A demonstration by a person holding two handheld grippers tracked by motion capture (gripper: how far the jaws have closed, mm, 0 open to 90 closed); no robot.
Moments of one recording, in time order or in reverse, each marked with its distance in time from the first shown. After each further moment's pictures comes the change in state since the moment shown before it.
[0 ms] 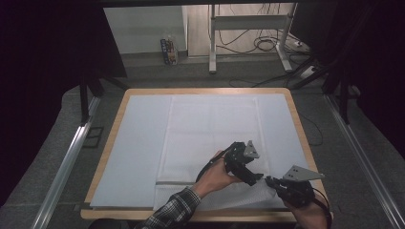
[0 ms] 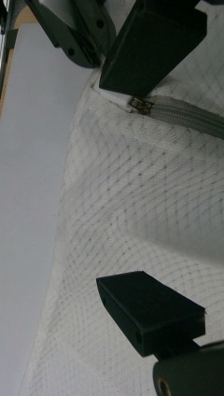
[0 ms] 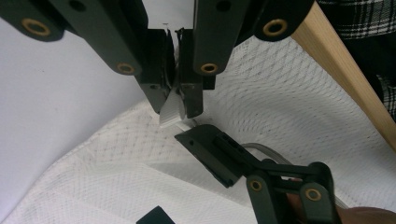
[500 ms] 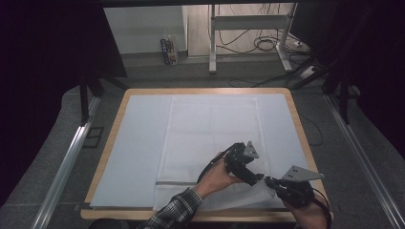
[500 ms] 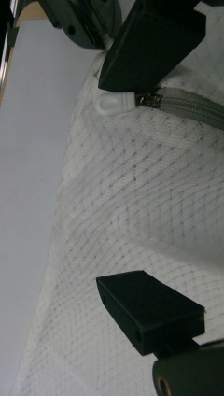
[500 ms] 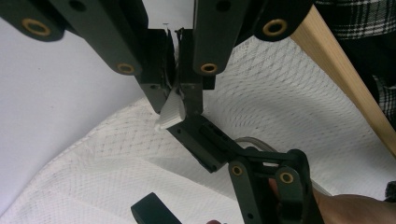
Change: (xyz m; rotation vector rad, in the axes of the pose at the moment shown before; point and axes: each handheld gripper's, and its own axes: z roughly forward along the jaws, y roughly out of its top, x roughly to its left) left arm 0.001 -0.005 0.009 -0.006 -0.010 -0.034; right arm 0.002 0.001 0.000 0.002 0.007 -0.005
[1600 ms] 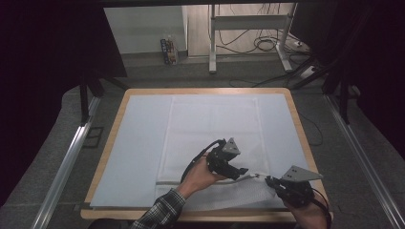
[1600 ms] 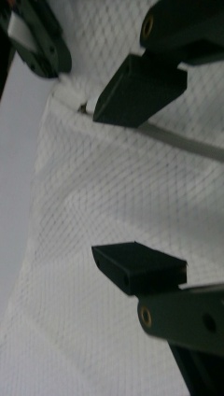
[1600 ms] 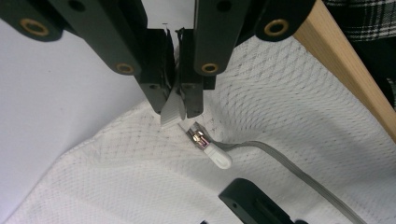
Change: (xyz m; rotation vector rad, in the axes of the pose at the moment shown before) left arm 0.018 -0.023 -0.051 -0.007 -0.068 -0.054; right arm 0.000 0.000 0.001 0.011 -0.033 -0.018
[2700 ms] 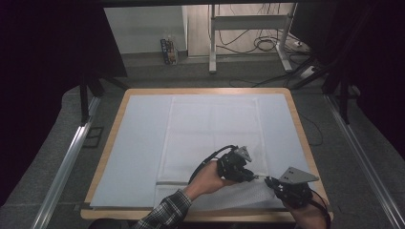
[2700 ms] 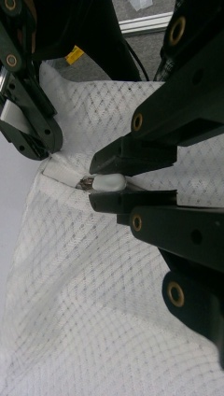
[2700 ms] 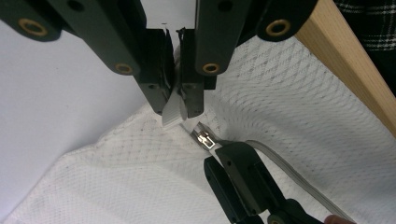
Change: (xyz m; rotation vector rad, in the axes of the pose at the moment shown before) left arm -0.017 0.014 0.022 0.117 -0.191 0.021; right arm 0.004 0.000 0.003 0.022 -0.031 -0.069
